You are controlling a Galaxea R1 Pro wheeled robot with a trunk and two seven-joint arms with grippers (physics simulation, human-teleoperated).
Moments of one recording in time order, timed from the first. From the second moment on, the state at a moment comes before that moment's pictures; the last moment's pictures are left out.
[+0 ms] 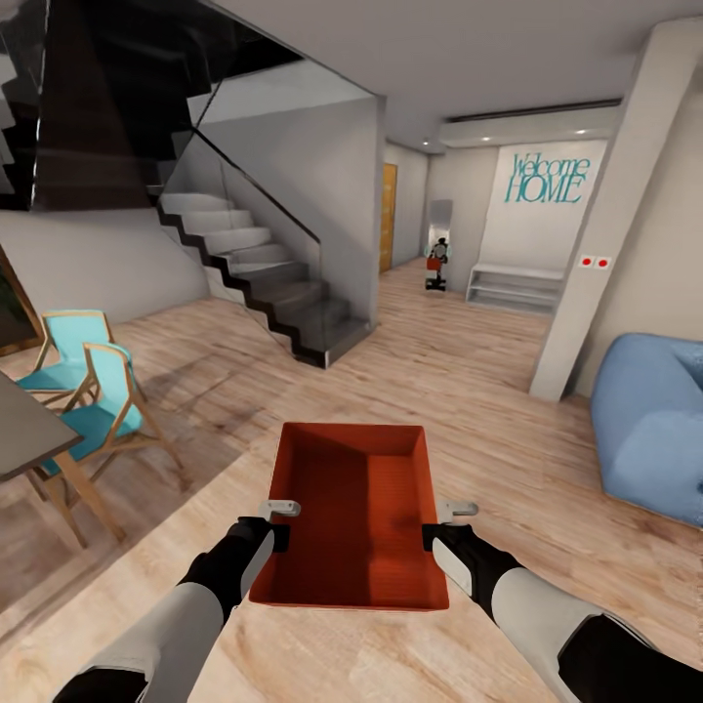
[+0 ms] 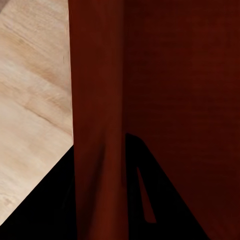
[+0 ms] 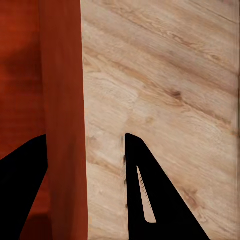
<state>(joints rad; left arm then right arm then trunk) -0.74 -0.13 -0.02 -0.47 0.00 0.50 0.19 -0.83 0.04 0.64 -0.26 -0.66 0.24 -0.35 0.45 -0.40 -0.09</state>
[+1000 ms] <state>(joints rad) -0.74 -0.13 -0.02 -0.47 0.00 0.50 0.19 -0.83 0.04 0.64 -0.26 -0.66 0.24 -0.35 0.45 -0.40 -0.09</state>
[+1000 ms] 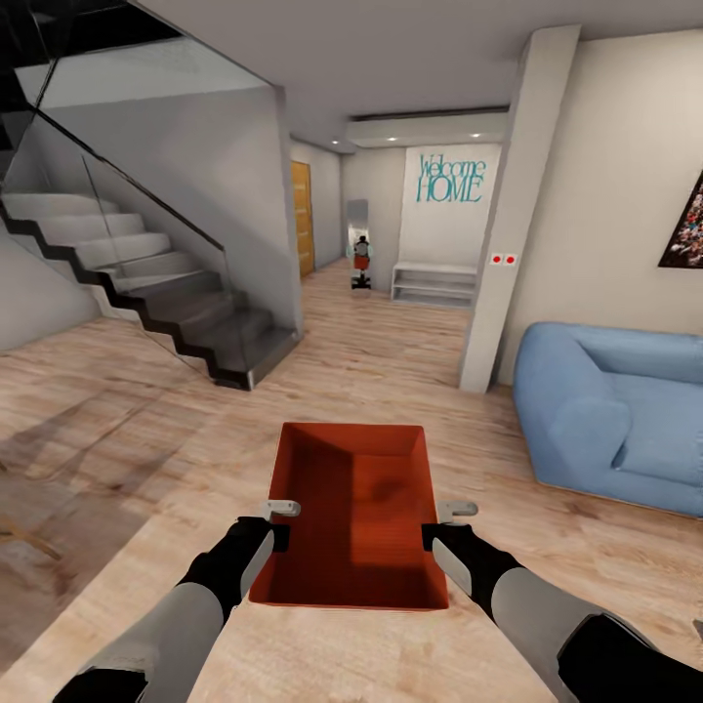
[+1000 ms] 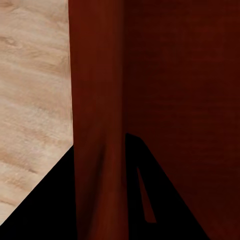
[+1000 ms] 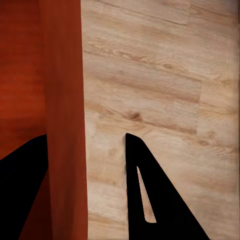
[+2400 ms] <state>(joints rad) -0.74 -0.13 -0.02 -0.47 0.00 0.50 0.19 -0.83 0.04 0.64 -0.26 -0.66 0.24 -0.35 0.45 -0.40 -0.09</state>
